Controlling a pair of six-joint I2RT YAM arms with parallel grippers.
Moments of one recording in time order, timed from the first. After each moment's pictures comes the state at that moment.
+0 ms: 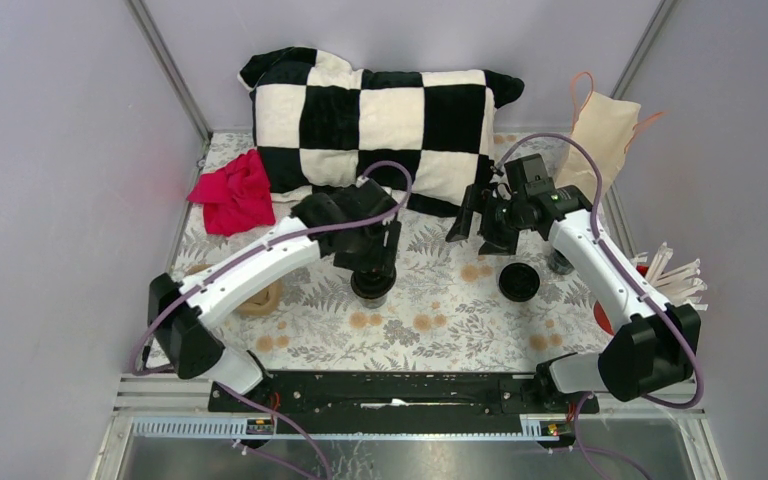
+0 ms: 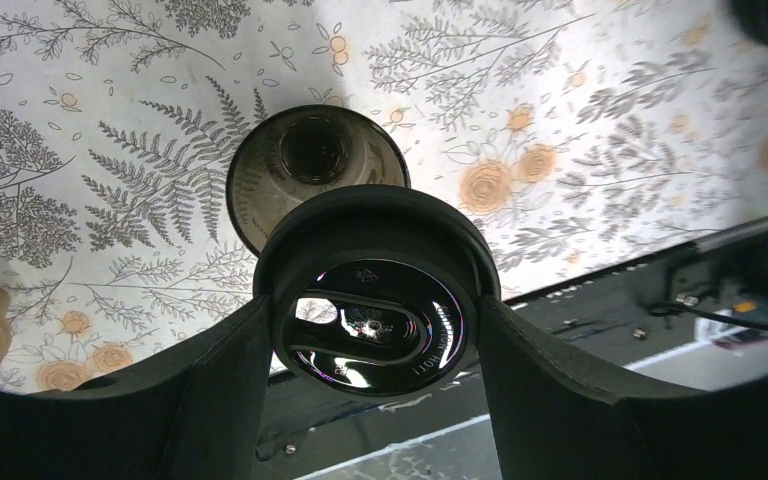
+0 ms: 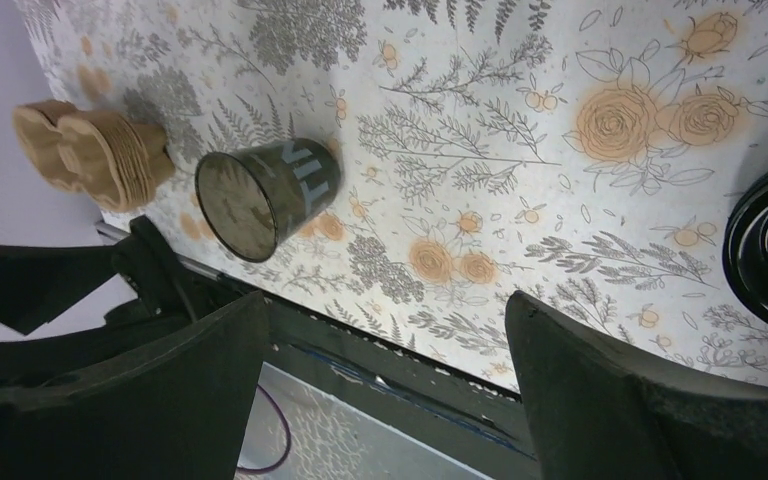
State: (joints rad) left arm -0.82 1.48 1.46 -1.07 -0.05 -0.63; right arm 0.31 1.37 1.23 -0.86 -0.38 0.58
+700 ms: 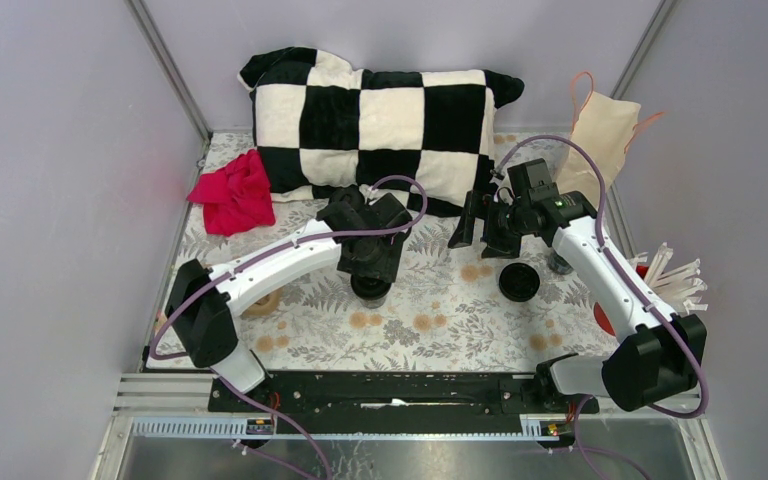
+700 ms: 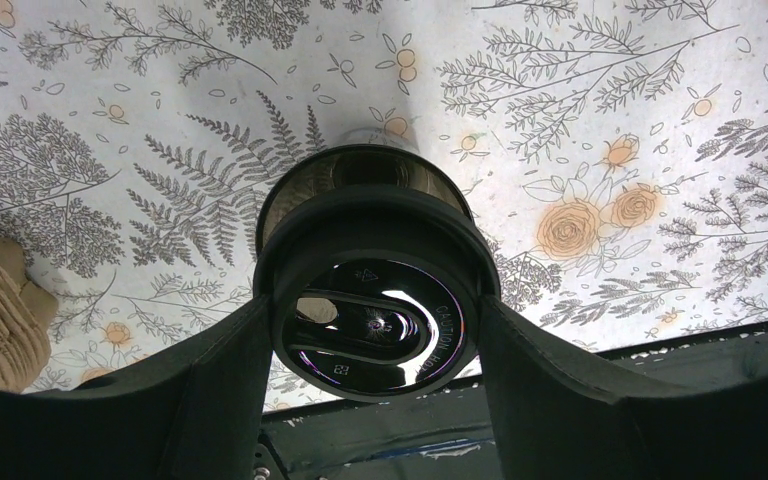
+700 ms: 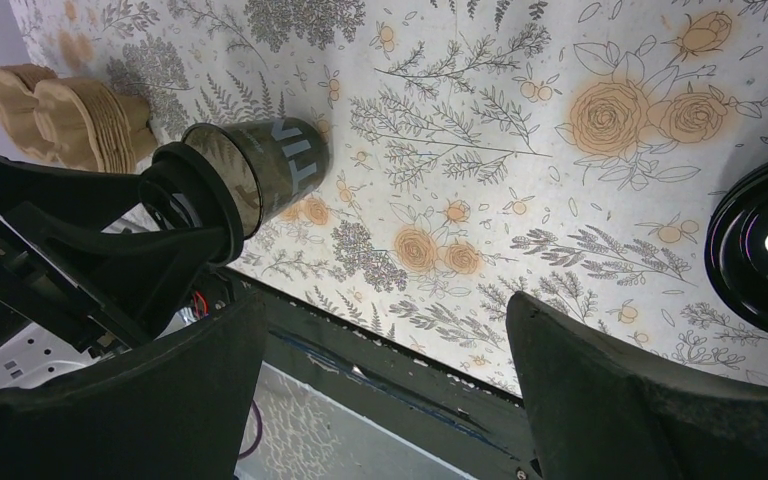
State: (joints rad) left arm -0.89 1.60 1.40 -1.03 -0.20 -0.63; right arm 0.31 1.32 1.19 -0.88 -0.39 0.50
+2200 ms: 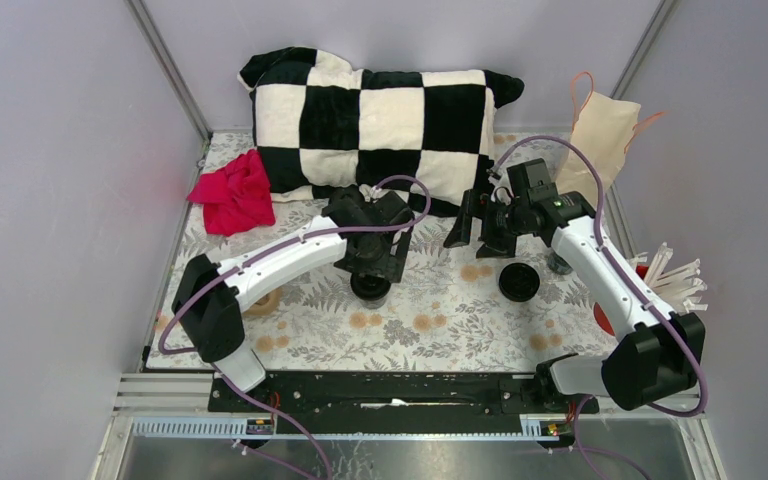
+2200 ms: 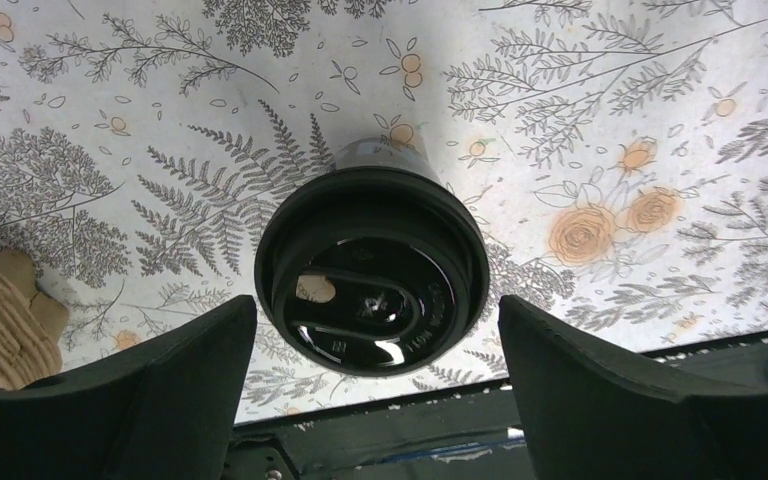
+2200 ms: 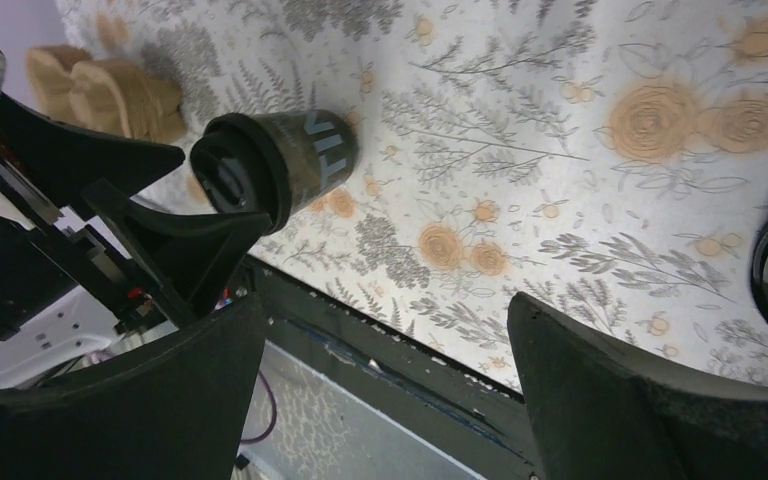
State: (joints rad) left arm -0.87 1.64 1.39 -1.01 -0.20 -0.59; right arm 0.31 1.32 1.18 -0.86 -0.43 0.50
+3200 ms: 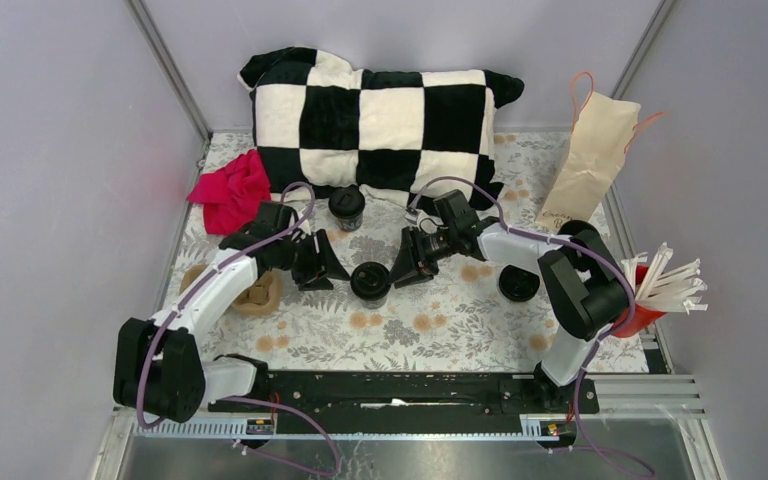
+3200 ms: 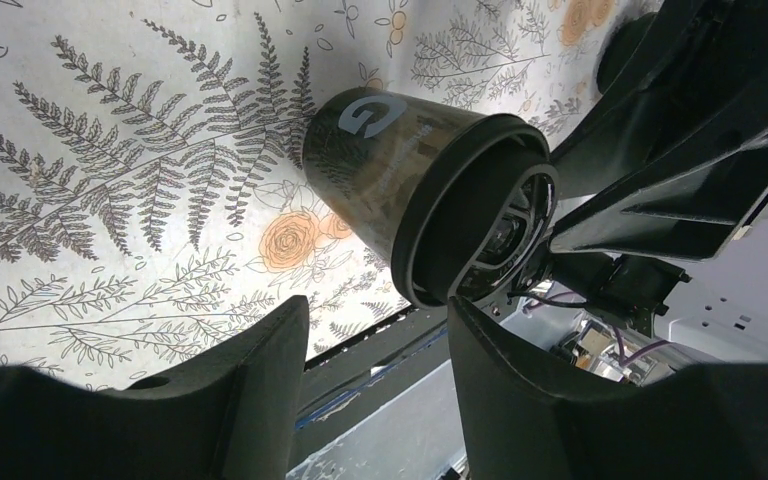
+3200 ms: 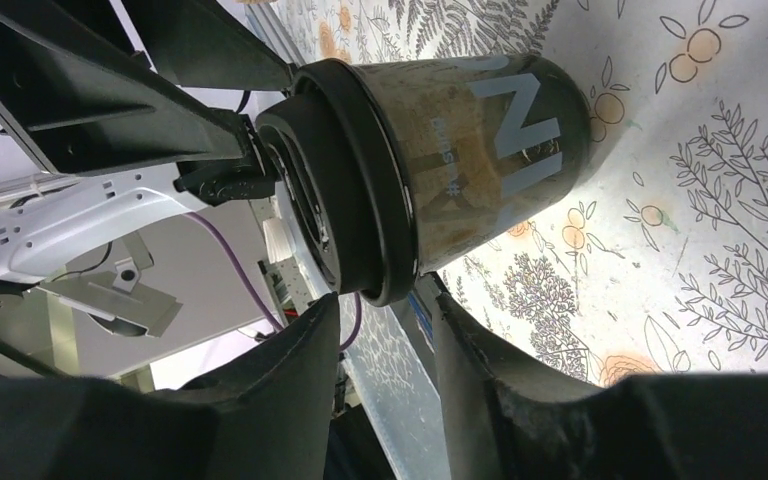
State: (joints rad) left arm -0.26 1.23 0.81 -0.63 0.58 -0.62; right arm 0.56 1.75 1.01 -0.19 -0.94 0.67
